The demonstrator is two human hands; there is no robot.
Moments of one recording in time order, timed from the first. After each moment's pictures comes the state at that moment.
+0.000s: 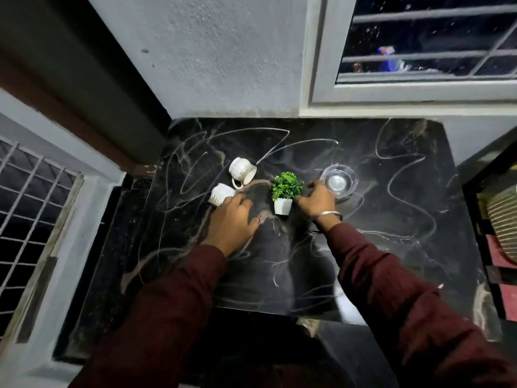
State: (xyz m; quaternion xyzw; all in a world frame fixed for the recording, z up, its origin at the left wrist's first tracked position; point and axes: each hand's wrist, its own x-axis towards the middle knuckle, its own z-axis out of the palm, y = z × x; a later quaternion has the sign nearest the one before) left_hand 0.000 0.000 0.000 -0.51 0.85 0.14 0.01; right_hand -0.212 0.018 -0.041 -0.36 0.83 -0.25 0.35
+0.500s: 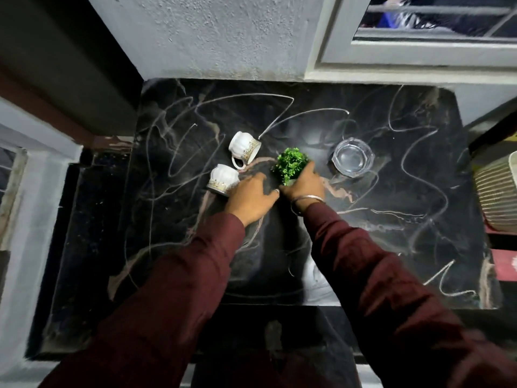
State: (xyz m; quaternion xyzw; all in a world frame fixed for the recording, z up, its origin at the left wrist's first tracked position) left_hand -0.011 -0.056 -0.055 -0.53 0.76 0.36 0.00; right_hand -0.150 -0.022 -0.095 -0.34 0.88 -0.16 0.28
